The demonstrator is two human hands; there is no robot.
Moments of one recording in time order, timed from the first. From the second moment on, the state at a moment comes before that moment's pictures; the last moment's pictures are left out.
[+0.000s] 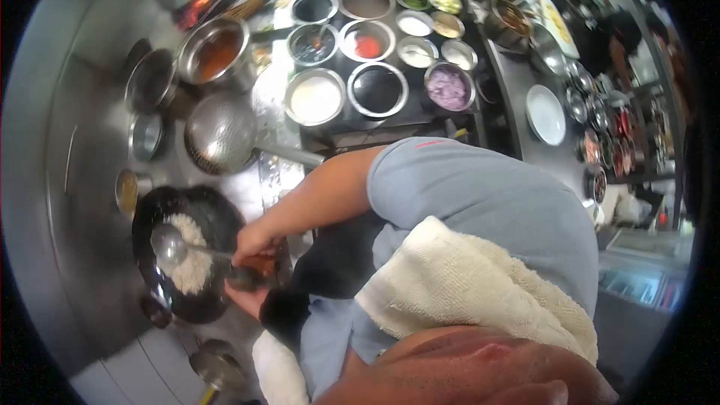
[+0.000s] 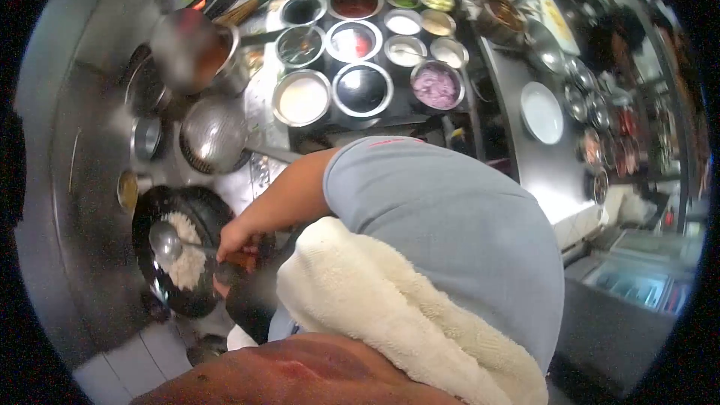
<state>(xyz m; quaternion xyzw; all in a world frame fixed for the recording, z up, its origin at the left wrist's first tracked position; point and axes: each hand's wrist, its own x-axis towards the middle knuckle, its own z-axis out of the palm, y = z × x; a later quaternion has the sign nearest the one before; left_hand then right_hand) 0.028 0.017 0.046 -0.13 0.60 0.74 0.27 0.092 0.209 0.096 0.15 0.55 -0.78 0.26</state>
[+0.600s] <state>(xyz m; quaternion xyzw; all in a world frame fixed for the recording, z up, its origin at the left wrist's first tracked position) 0.014 0.028 0.006 -0.31 0.37 0.86 0.16 -0.023 0.259 0.090 -0.14 0.98 -0.12 0.09</state>
